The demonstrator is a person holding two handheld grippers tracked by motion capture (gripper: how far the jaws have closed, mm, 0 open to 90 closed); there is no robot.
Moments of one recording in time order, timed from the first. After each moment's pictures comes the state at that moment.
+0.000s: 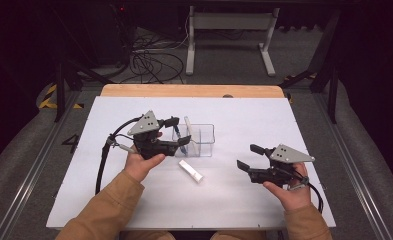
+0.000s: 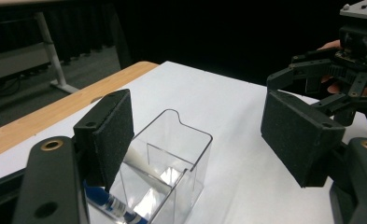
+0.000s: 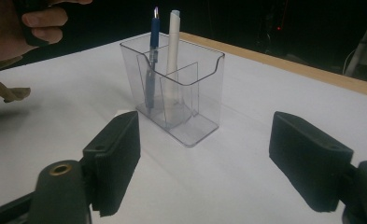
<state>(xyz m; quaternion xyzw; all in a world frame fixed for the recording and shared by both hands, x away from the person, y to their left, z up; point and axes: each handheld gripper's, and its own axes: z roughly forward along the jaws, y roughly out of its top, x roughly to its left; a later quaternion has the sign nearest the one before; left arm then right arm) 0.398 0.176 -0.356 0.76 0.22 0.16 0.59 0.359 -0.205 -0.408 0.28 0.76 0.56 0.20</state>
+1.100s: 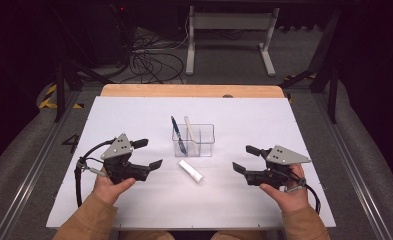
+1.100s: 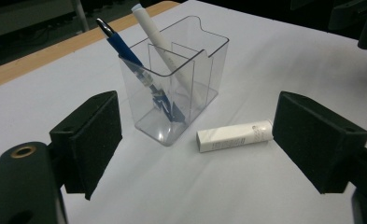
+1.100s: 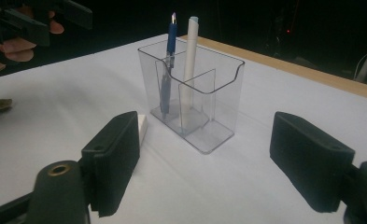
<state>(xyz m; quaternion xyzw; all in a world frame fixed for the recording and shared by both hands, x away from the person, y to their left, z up) 0.349 0.236 -0.382 0.80 0.27 0.18 0.50 0.353 -0.194 -0.403 0.27 0.76 0.56 0.19</state>
